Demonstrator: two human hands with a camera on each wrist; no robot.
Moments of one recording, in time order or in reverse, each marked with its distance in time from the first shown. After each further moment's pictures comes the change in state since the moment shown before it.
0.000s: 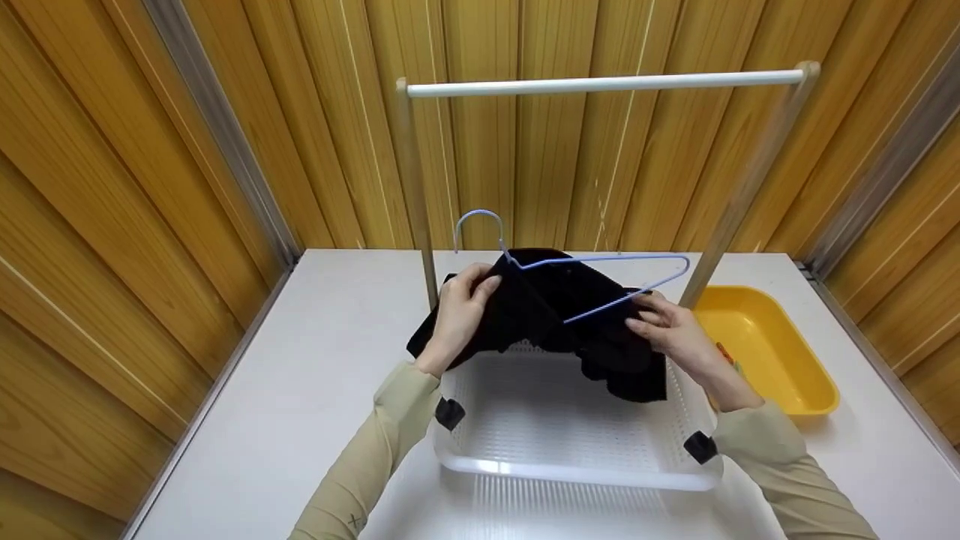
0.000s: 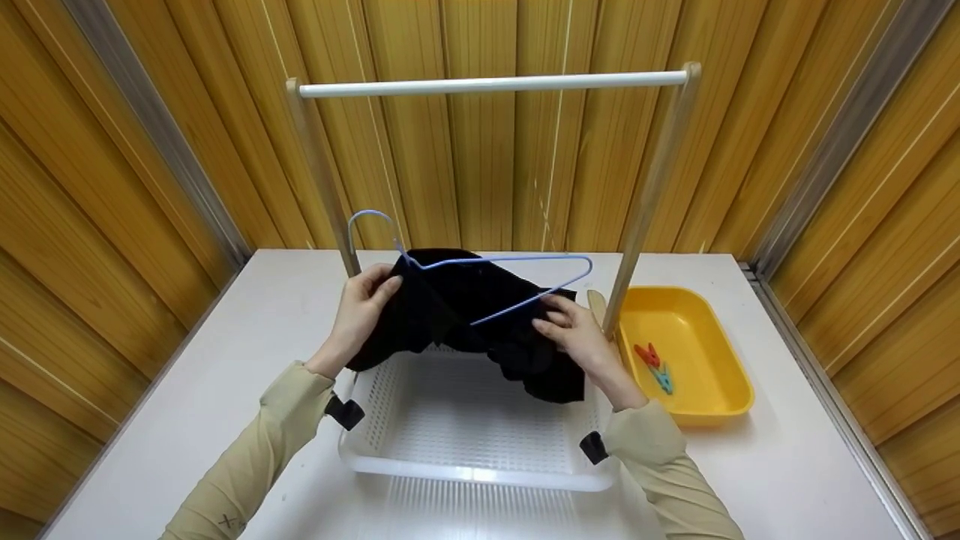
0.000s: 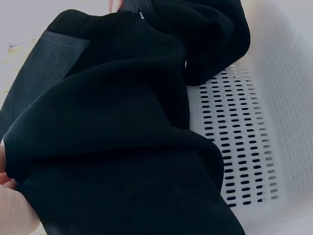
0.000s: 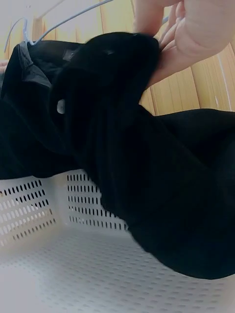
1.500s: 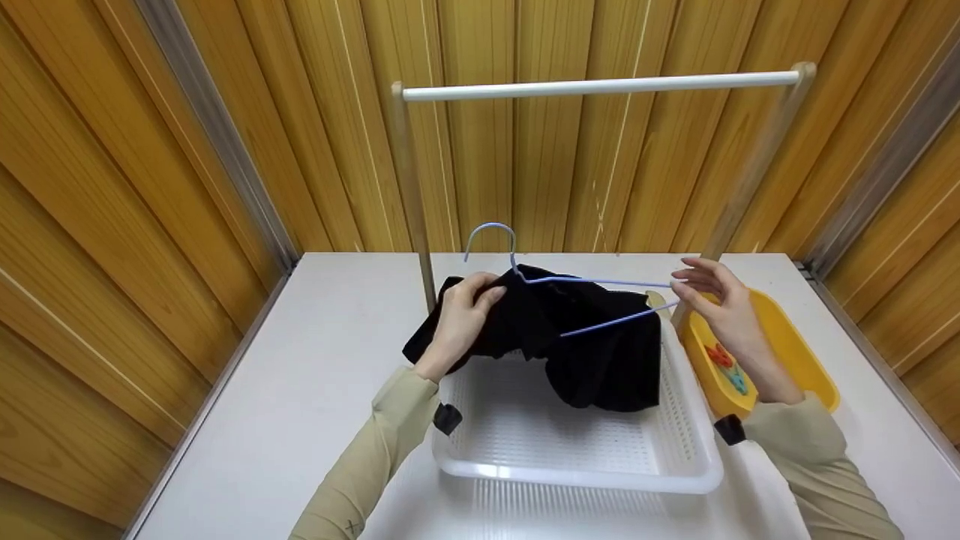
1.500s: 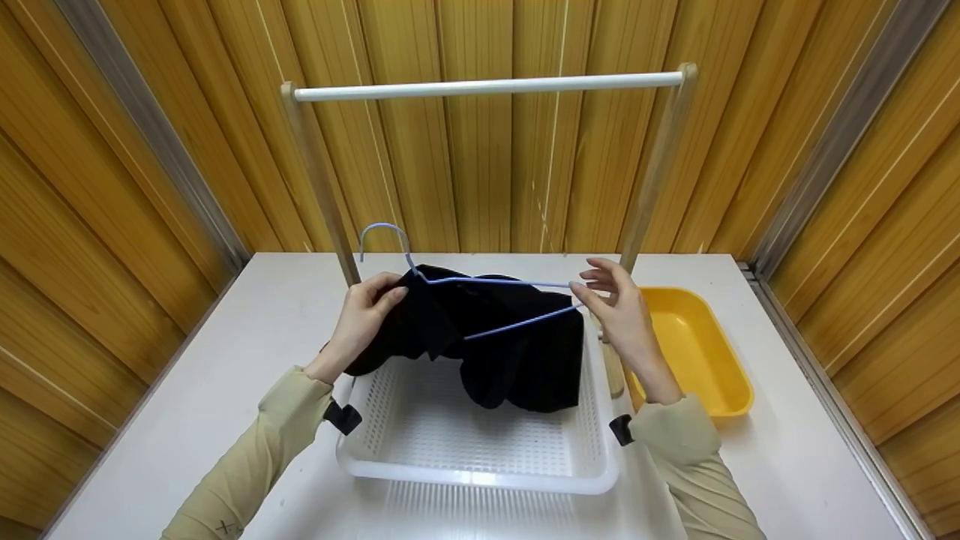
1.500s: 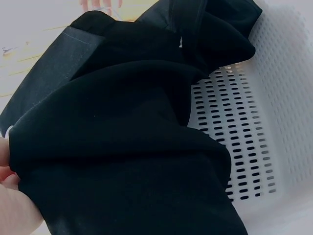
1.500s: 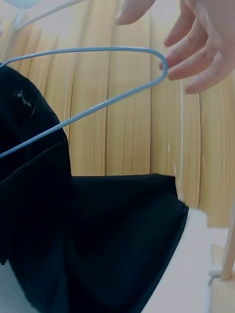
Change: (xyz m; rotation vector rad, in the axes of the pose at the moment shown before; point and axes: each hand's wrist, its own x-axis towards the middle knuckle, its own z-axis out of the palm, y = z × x) left_hand -0.003 -0.001 0.002 0.067 -0.069 0.025; right_hand -0.009 -0.032 -0.033 -0.385 0.265 -0.327
